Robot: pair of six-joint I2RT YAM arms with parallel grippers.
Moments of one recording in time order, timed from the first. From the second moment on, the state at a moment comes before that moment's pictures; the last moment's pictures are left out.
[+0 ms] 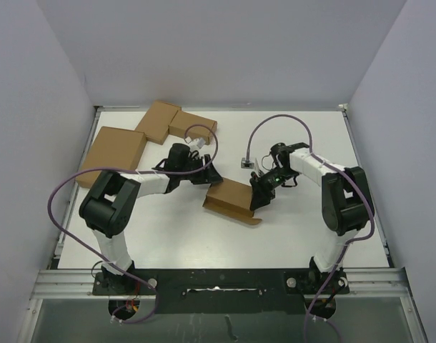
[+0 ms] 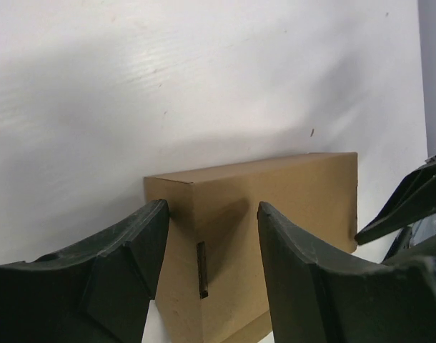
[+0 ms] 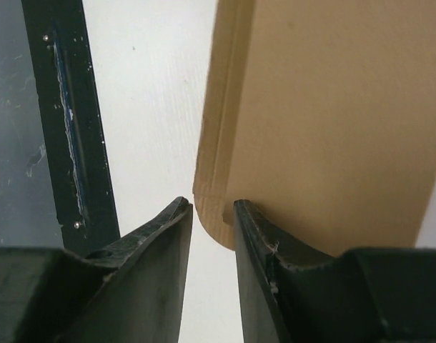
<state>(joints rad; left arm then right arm) -0.49 1.82 0.93 0.27 0.43 -0.61 0.29 1.82 1.22 -1.02 -0.92 -0.84</state>
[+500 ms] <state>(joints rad) -0.41 1.92 1.10 0.23 0.53 -0.49 0.27 1.58 1.15 -1.00 -0.95 -0.97</state>
